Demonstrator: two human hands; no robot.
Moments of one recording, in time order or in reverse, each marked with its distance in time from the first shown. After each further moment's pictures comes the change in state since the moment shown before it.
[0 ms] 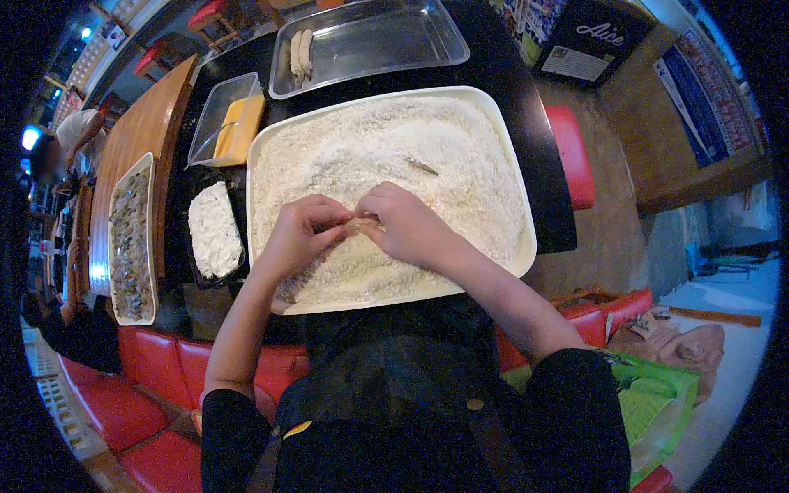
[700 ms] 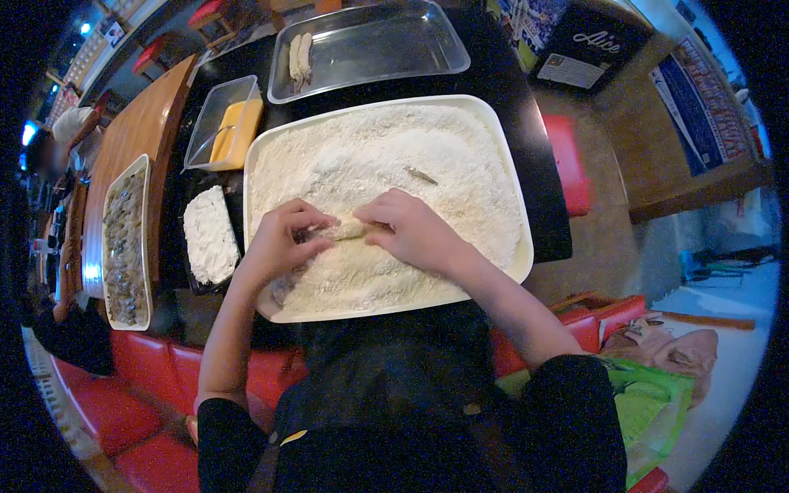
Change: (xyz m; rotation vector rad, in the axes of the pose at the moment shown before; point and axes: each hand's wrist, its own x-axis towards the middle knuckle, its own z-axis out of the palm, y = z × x) left_hand -0.007 -0.005 -0.026 0.180 -0.044 0.018; right_hand -0.004 0.003 -0.008 0.063 0.001 0.016
